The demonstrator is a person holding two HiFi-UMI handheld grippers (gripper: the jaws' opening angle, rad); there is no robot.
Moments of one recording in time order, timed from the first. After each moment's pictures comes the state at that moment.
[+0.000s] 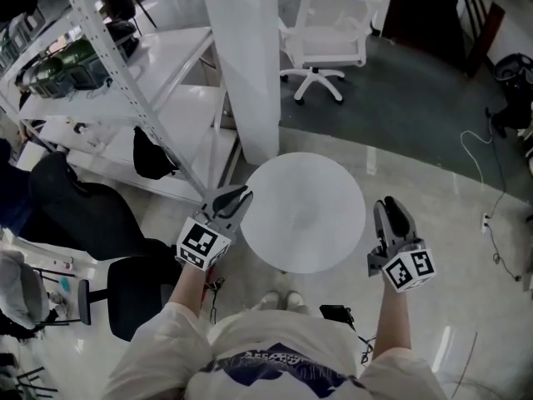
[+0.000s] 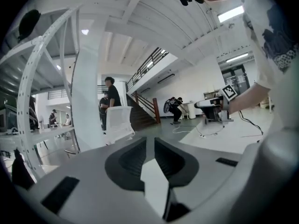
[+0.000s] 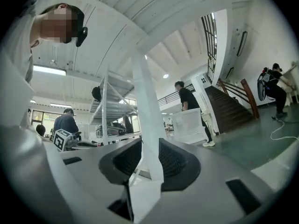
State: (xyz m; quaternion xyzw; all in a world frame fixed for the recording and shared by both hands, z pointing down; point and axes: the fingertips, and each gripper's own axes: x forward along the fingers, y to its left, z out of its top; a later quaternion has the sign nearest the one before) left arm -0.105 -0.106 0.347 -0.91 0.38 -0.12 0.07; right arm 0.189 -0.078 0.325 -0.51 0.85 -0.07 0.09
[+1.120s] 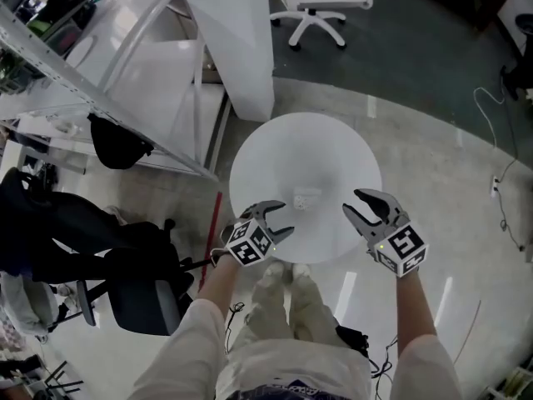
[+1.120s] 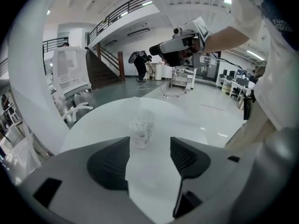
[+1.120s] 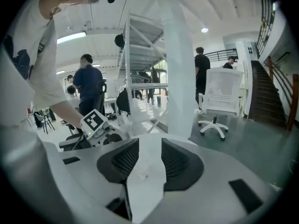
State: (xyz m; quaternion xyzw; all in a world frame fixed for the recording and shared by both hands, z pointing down) left arm -0.007 -0.095 0.637 -0.92 0.14 -0.37 -0.04; right arm 0.104 -0.126 0.490 -0.32 0.92 -0.09 -0.21
